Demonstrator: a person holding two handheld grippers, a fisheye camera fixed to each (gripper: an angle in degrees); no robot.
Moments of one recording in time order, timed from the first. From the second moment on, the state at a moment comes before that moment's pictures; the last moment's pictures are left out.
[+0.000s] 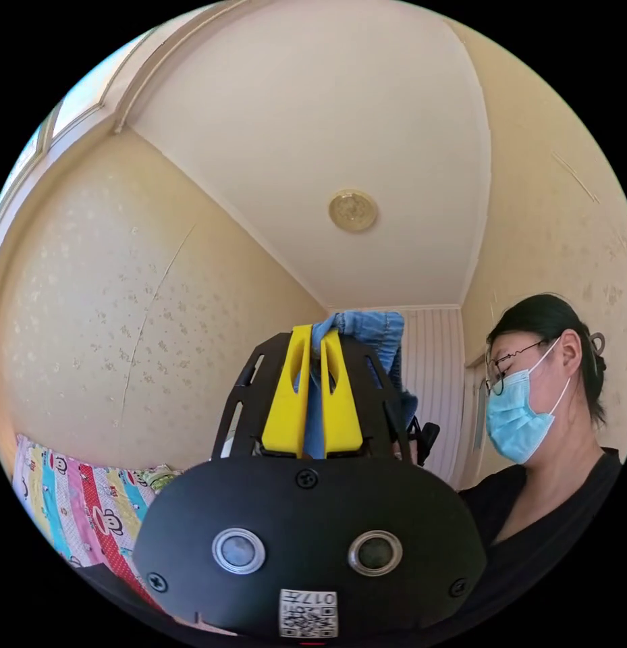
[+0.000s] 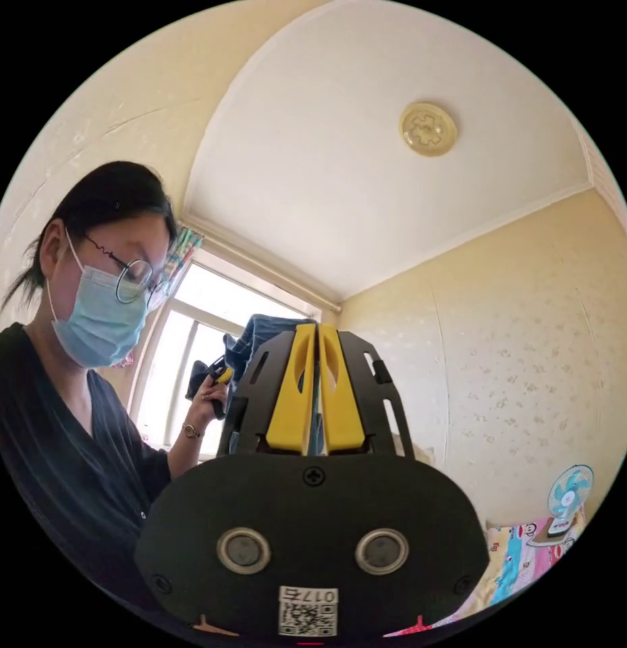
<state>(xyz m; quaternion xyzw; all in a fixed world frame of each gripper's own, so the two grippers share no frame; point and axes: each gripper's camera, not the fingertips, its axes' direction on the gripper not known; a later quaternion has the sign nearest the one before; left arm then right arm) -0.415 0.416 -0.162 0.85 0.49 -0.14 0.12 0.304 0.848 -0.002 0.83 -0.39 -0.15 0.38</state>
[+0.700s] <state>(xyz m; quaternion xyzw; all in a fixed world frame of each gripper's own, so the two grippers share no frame) -0.561 -0.226 -0.143 0.47 0.59 -0.30 0.58 0.317 0.093 0.105 0.38 -0.32 0.00 0.87</state>
